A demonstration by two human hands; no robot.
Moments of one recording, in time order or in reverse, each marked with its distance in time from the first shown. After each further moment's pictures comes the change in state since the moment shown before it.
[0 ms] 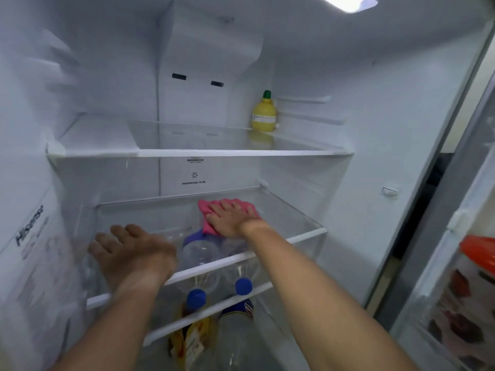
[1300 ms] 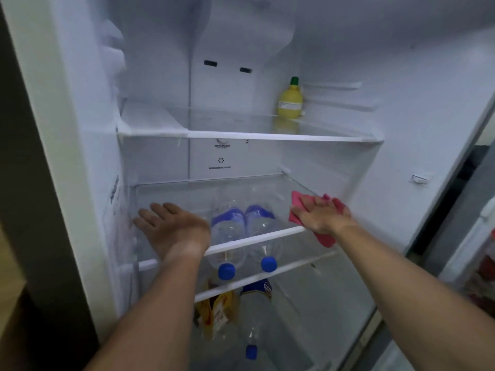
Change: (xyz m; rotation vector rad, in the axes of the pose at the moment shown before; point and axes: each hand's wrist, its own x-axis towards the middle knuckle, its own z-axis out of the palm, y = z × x) left_hand -0.008 0.004 -0.008 -0.055 -0.038 0.032; right_hand -0.074 0.104 0.000 -0.050 0.054 0.434
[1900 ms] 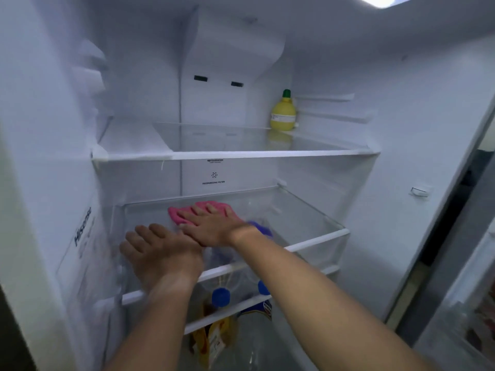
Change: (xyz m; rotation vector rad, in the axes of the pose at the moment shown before) left_hand -0.003 -0.005 0.004 0.019 0.066 -0.037; right_hand -0.004 -0.197 0.001 0.067 -0.061 -0.683
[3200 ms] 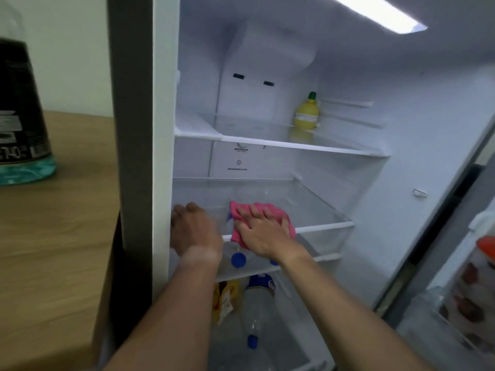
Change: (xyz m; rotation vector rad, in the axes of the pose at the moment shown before) left_hand -0.040 -0.022 -0.021 -0.285 0.052 0.050; right_hand -0.113 -0.008 0.018 0.060 0.129 0.181
